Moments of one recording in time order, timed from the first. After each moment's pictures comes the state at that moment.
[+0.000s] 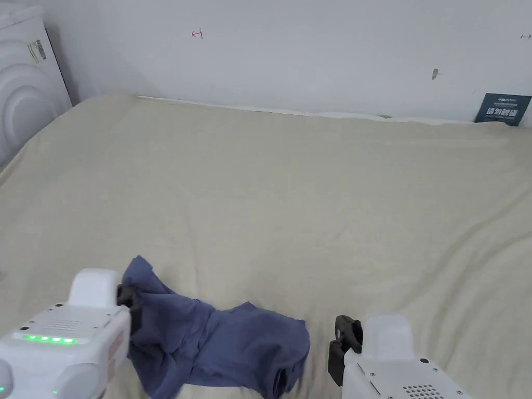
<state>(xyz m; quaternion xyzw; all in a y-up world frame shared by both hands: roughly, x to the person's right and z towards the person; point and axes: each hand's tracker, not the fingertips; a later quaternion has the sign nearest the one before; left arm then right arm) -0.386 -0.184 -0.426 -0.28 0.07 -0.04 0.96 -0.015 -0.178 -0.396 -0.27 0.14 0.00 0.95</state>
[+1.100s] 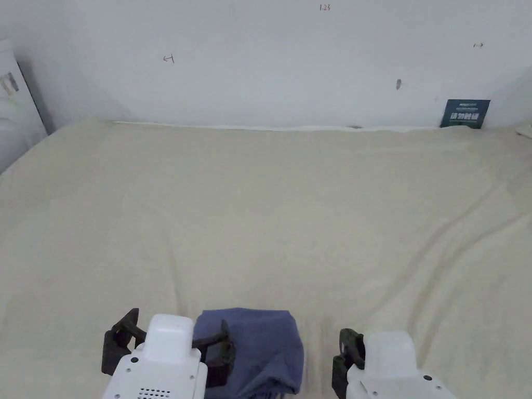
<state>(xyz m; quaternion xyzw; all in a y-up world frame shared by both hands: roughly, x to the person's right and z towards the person) -0.269 -0.188 -0.383 -0.17 0.07 -0.09 0.98 0.017 -0.177 -0.373 -0.24 0.11 -0.01 0.96</state>
